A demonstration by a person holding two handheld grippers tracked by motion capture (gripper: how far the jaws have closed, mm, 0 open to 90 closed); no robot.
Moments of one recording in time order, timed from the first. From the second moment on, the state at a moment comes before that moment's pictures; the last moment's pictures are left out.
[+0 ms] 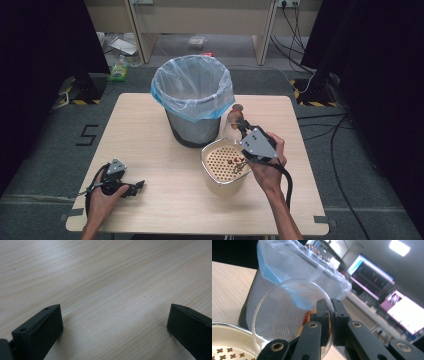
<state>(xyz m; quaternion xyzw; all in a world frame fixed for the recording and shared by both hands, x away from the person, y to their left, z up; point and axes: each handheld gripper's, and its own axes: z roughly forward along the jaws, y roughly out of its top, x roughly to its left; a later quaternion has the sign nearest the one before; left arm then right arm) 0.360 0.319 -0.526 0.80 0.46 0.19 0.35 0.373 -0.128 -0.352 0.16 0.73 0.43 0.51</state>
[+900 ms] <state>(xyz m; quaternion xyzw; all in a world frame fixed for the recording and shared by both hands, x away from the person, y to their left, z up) 0.360 0.319 -0.526 0.80 0.46 0.19 0.35 0.358 -0.115 -0.393 -0.01 0.69 0.26 0.67</state>
